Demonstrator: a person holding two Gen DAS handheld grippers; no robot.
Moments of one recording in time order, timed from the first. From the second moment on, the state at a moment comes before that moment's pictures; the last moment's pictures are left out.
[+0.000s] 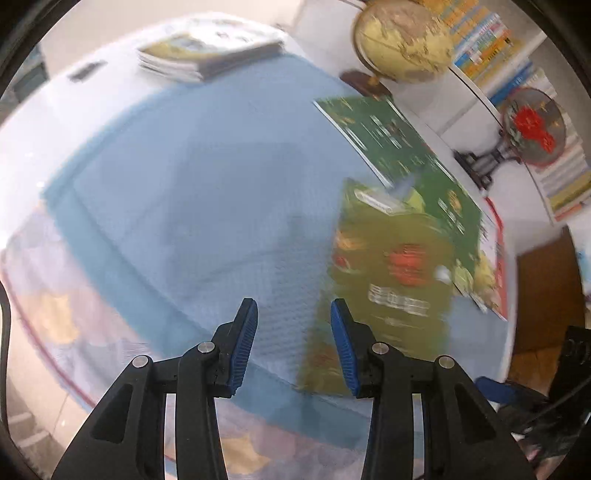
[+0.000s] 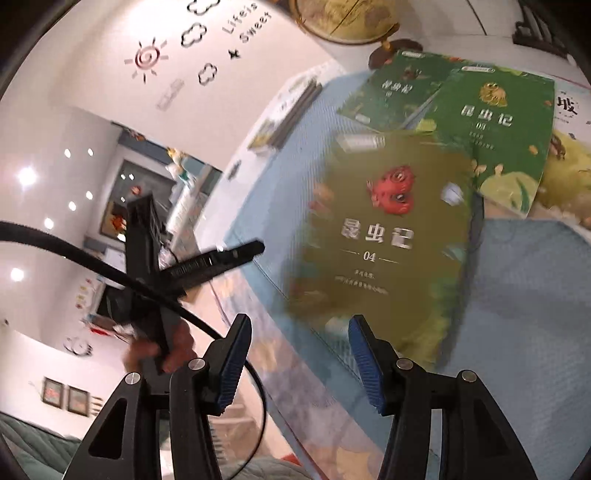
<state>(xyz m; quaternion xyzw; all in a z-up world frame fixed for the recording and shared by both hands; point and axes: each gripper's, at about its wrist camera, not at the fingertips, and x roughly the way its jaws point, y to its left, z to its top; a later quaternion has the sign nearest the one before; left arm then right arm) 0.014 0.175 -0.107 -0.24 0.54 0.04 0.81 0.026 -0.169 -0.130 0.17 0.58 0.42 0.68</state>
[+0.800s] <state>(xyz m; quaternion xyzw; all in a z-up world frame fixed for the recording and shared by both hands) 0.002 0.155 -0.150 -0.26 0.60 -0.14 0.75 0.001 -0.157 -0.195 0.05 0.61 0.20 0.77</state>
